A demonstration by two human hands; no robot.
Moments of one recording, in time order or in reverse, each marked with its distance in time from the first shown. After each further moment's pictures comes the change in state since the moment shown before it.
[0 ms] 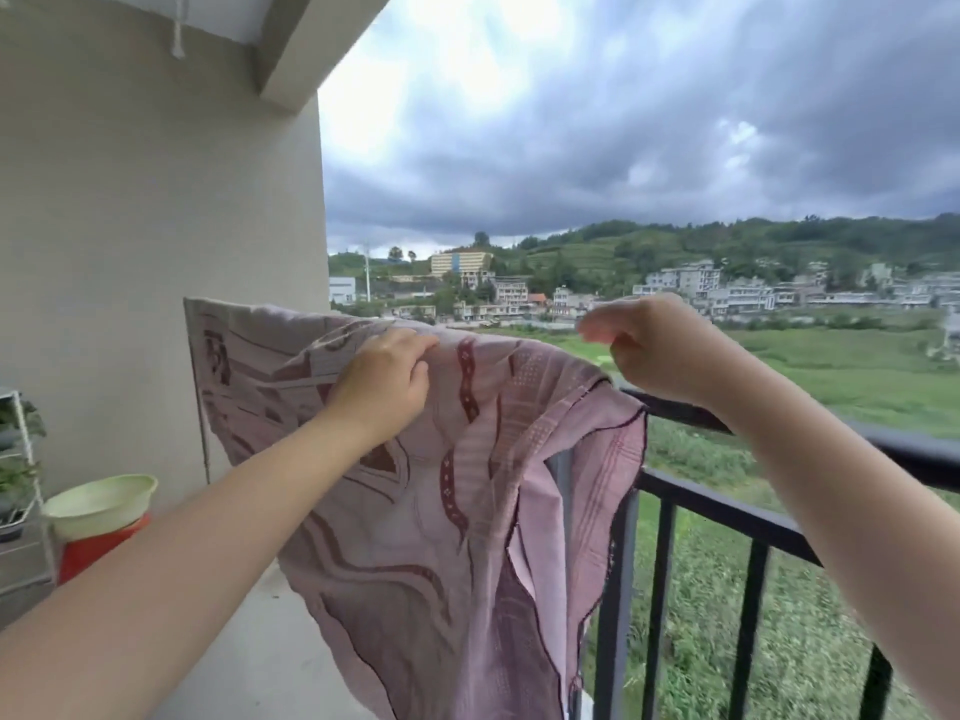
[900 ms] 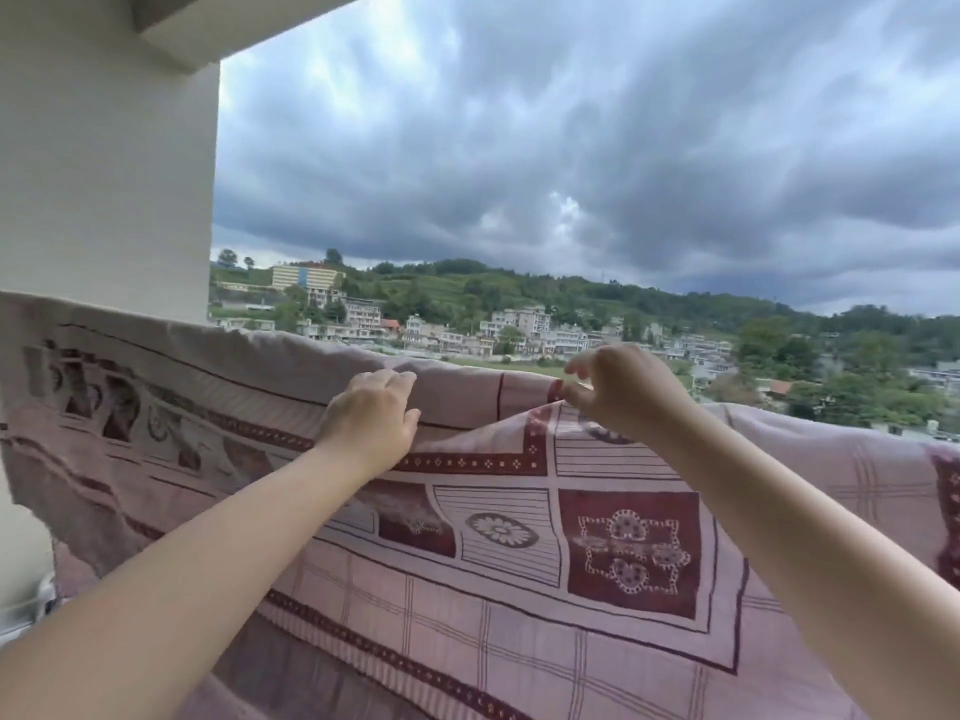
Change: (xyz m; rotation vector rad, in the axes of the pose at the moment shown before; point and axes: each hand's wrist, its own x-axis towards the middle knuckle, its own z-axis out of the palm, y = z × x) left_hand 0.108 -0.378 0.025 -0.051 -0.127 0.068; right_hand 0.263 -0.208 0.194 -0.407 0.022 0.298
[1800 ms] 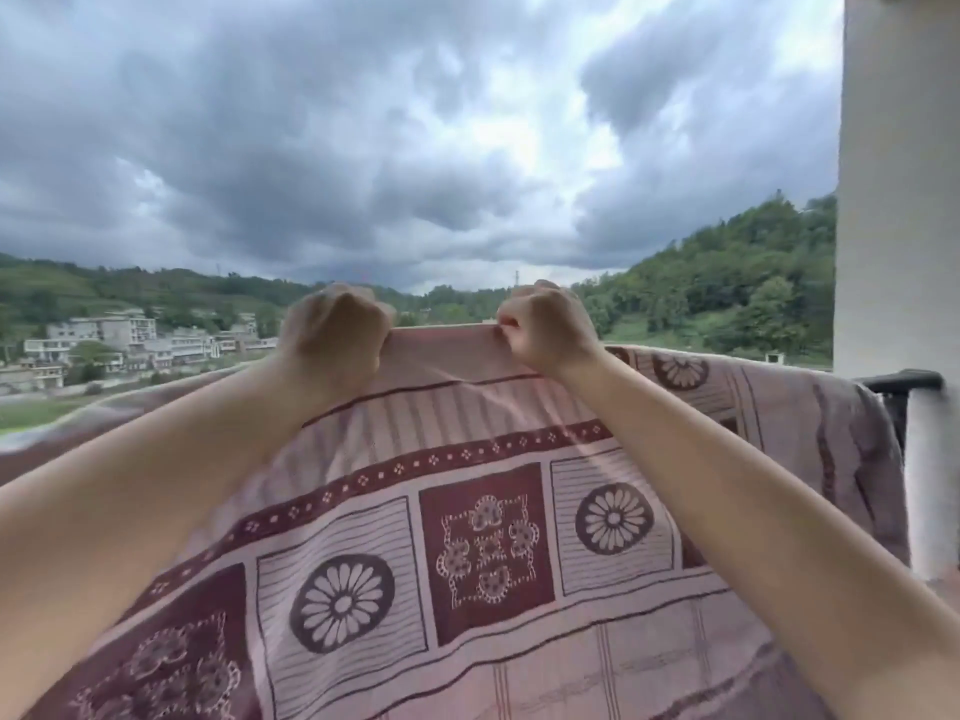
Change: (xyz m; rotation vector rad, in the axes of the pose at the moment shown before) left_hand 0.238 -0.116 0.037 -0.262 0.261 0.807; right_hand 0.175 -0.087 0.069 -0.458 0.260 0.469
